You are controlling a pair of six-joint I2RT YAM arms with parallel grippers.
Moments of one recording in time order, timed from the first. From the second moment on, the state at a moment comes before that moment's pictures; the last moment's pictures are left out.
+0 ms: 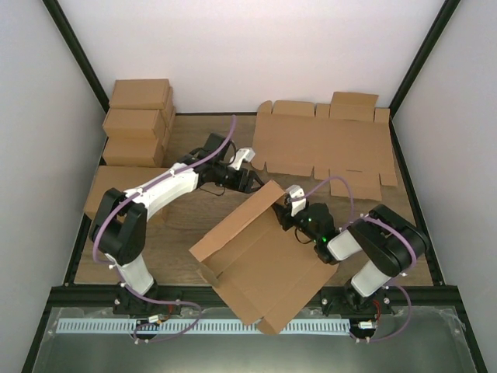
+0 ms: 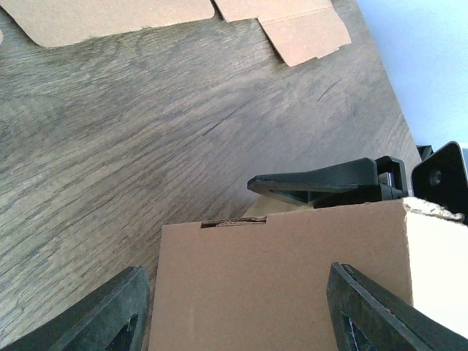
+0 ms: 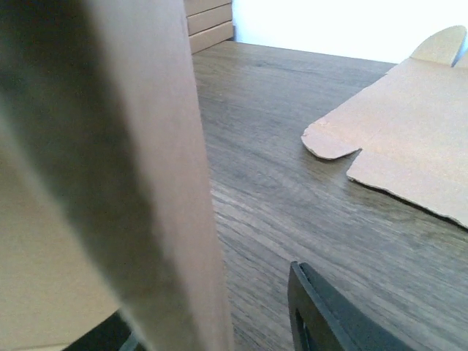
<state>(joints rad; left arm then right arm) -0.56 1.73 1.28 -0.43 0.63 -0.29 0.60 1.60 0.22 1.16 -0.10 0.06</state>
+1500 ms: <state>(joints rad) -0.57 1.05 1.37 -0.63 0.26 -0.35 0.40 1.27 0.36 0.63 0.08 0.57</state>
